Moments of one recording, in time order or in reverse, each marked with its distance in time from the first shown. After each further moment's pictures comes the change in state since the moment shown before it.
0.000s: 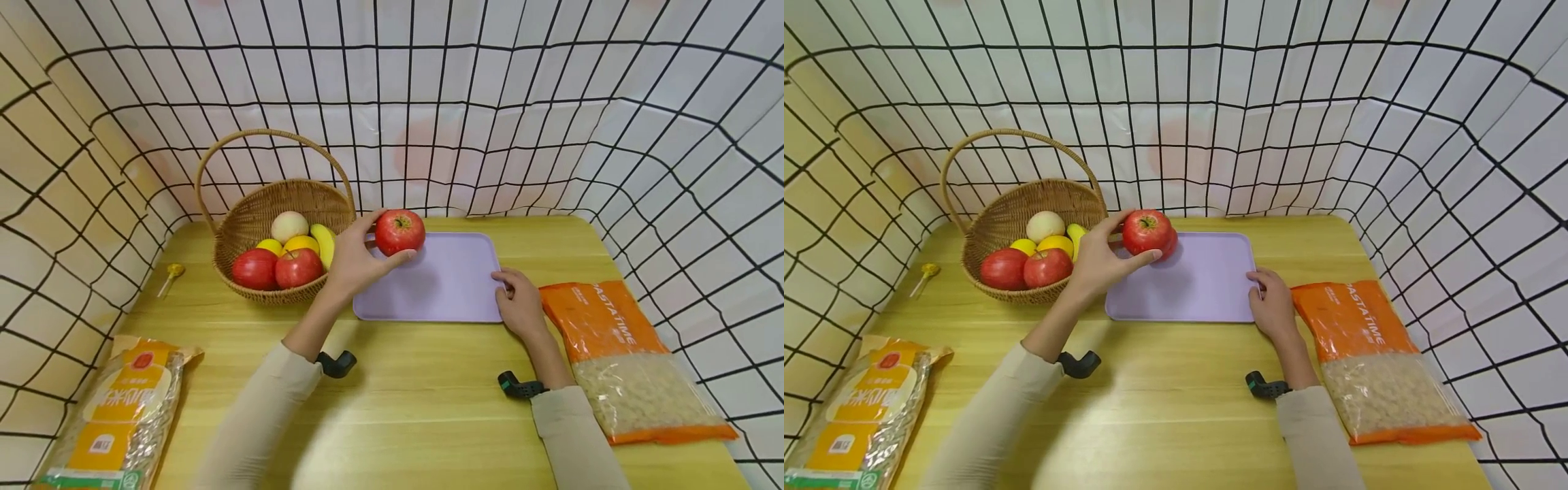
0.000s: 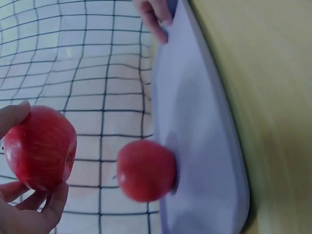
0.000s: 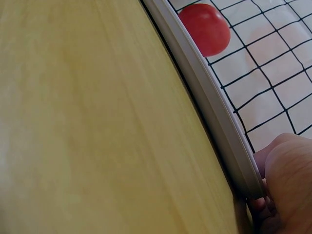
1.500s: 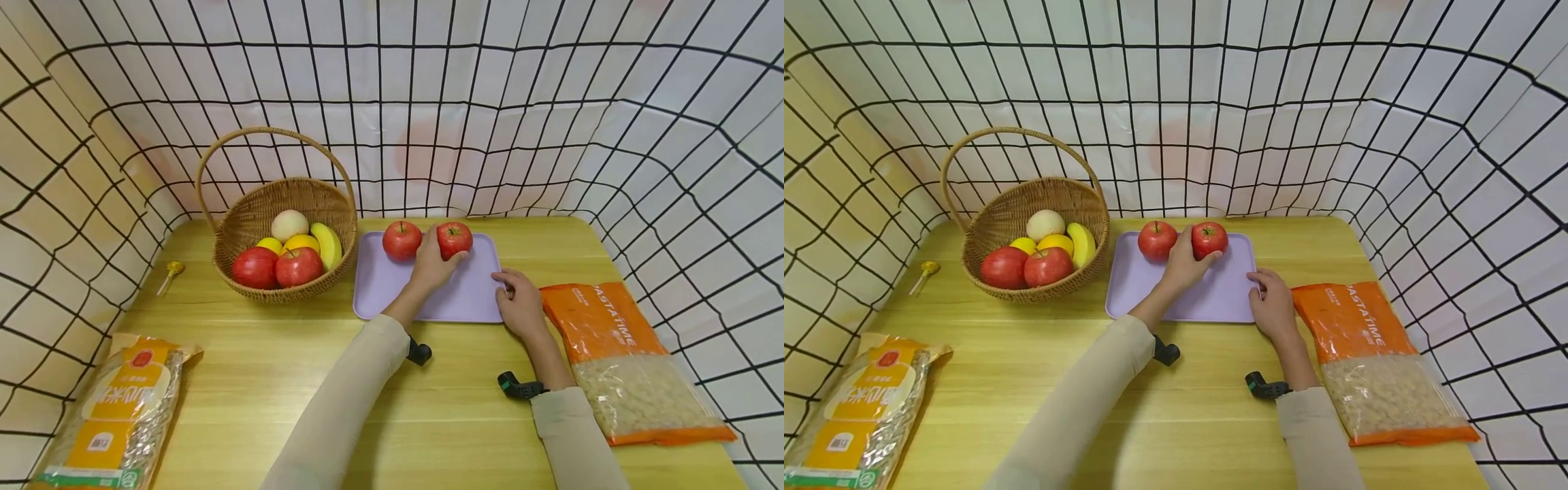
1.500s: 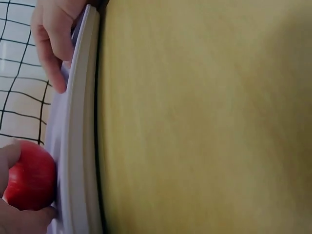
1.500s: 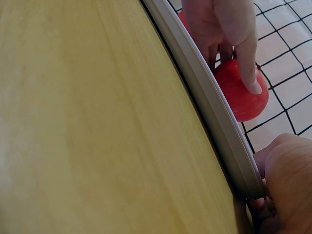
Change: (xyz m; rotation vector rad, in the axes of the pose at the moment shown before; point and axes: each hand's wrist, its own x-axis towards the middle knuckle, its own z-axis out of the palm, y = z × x) left_hand 0.039 -0.022 0.160 -0.015 -0.117 -0.214; right_hand 0.000 0.001 0.000 -0.018 0.000 0.012
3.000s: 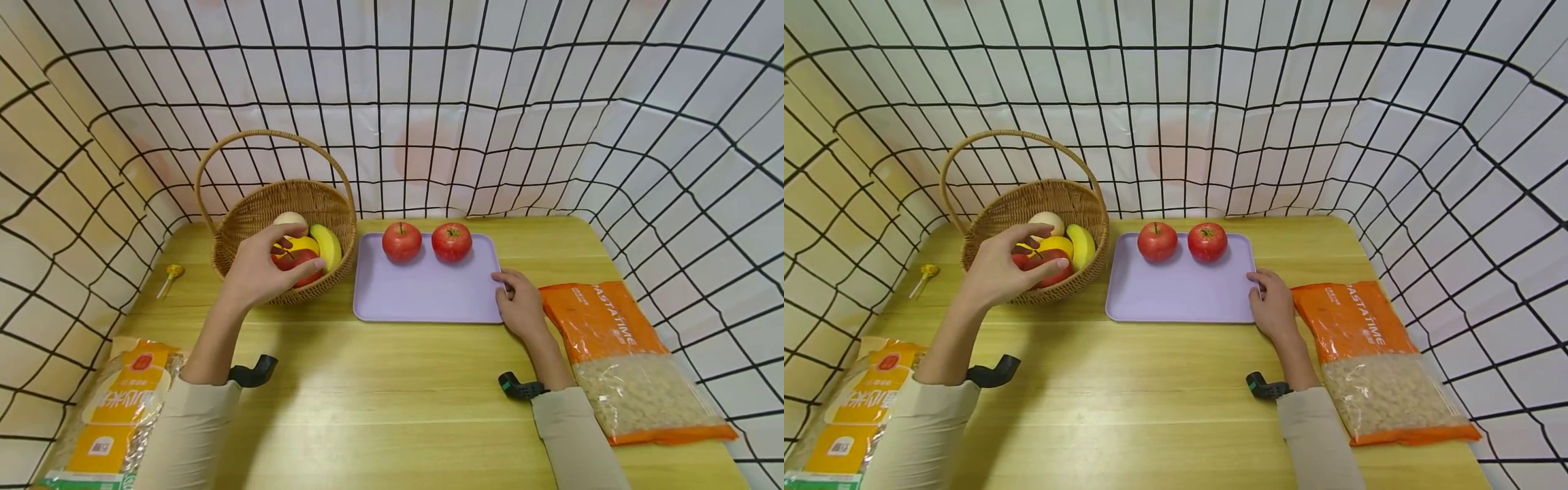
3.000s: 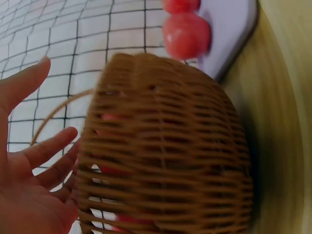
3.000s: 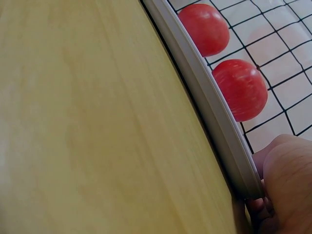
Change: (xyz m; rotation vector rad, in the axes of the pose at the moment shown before) left_hand -0.109 -0.029 -0.282 0.301 0.067 0.157; right_hand -0.002 0.000 0.001 0.011 0.002 0.002
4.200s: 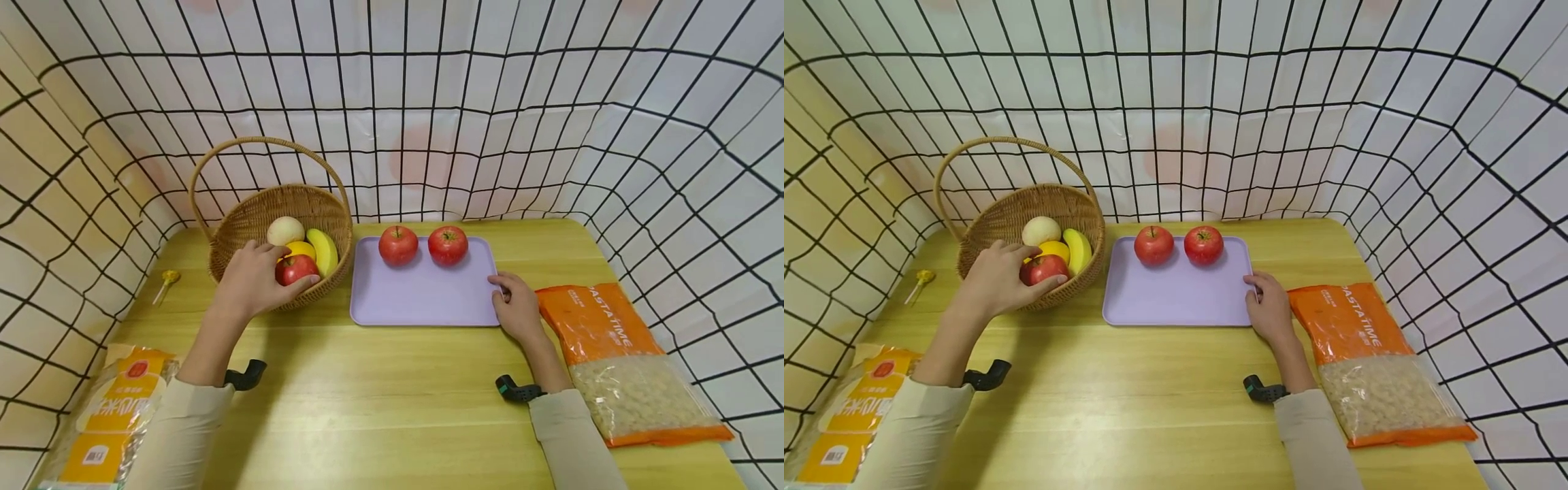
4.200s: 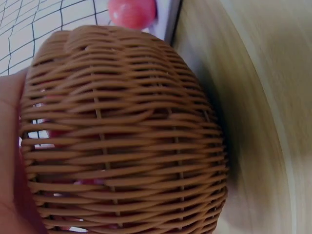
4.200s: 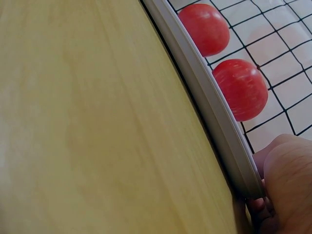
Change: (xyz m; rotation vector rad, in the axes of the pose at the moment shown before) left_hand 0.002 -0.021 0.006 0.499 -0.071 0.065; right_hand 0.001 0.001 0.000 -0.018 0.023 -0.034
